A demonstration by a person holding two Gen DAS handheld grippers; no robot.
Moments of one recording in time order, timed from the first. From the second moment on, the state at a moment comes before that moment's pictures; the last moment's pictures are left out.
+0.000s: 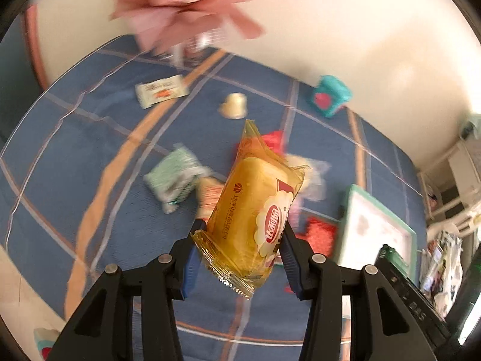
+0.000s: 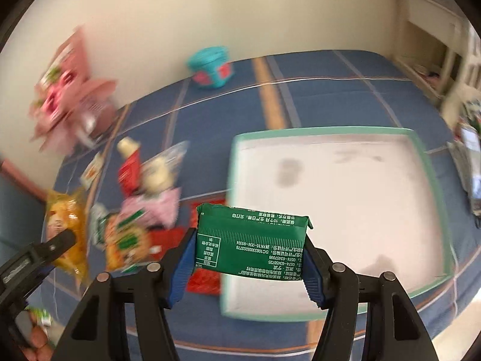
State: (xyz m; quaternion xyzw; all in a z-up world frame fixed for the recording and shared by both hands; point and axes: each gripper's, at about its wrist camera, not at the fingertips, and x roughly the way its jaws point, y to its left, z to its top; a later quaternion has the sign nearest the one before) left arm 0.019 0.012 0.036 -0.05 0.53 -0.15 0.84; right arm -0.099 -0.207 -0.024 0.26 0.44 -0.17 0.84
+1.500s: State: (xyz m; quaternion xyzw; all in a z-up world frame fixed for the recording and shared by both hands) left arm 0.040 -0.223 -0.075 0.03 0.59 -0.30 0.75; right arm -0.109 -0.353 -0.071 0.28 0.46 -0.33 0.78
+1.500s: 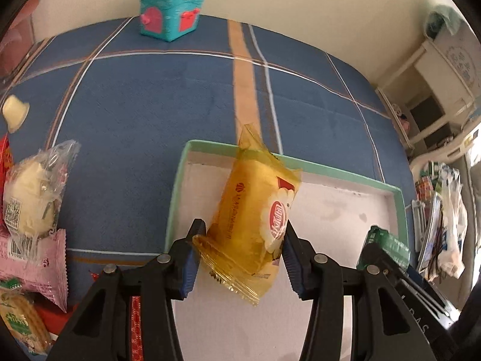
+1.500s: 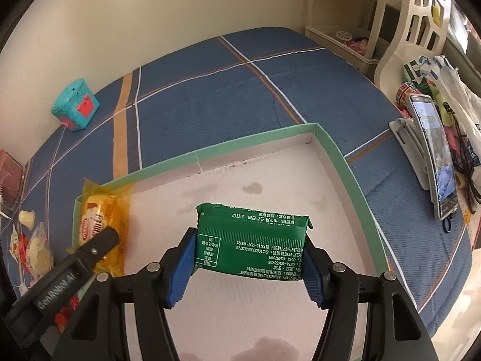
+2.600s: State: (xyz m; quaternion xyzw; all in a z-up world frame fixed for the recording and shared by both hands) left arm 0.042 -0.200 -0.045 0.01 0.59 -0.28 0.76; right arm -0.091 -0.327 -0.043 0.24 0.45 -0.30 0.81
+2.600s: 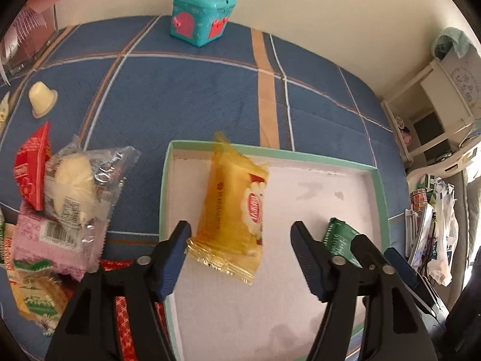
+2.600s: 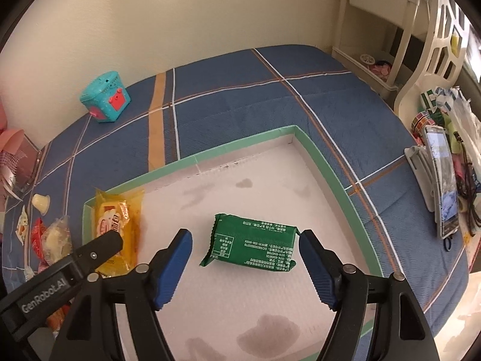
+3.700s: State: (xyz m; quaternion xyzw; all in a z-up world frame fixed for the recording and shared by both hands) left arm 0.009 -0.073 0.022 0.10 0.44 -0.09 0.89; right arm -0.110 -0.257 -0.010 0.20 0.42 -0.22 0.85
